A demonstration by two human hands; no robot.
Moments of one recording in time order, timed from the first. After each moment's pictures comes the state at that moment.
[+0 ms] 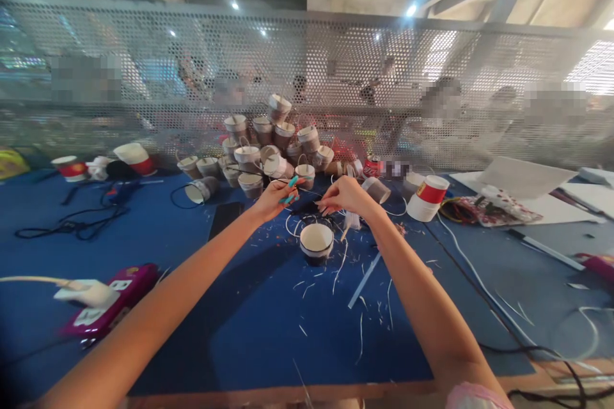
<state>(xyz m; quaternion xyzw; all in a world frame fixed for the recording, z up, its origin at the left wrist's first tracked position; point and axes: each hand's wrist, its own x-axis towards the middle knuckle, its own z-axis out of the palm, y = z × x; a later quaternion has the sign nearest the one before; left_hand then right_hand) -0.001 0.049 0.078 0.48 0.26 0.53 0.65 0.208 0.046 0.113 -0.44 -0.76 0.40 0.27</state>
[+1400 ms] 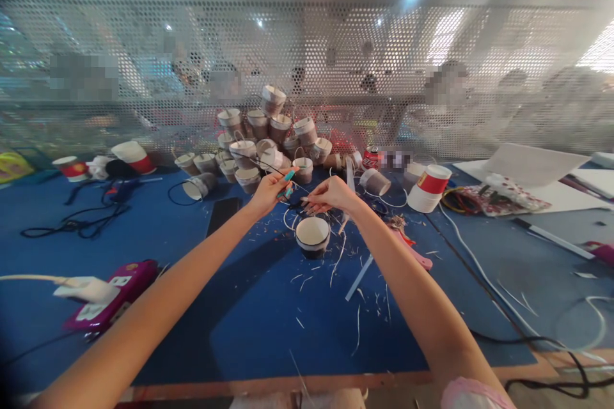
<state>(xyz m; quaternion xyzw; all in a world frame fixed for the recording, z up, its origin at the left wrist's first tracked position) -0.002 0.058 0.071 0.56 0.31 0.55 0.53 0.189 0.044 0.100 -0.45 -0.63 0.56 0.30</state>
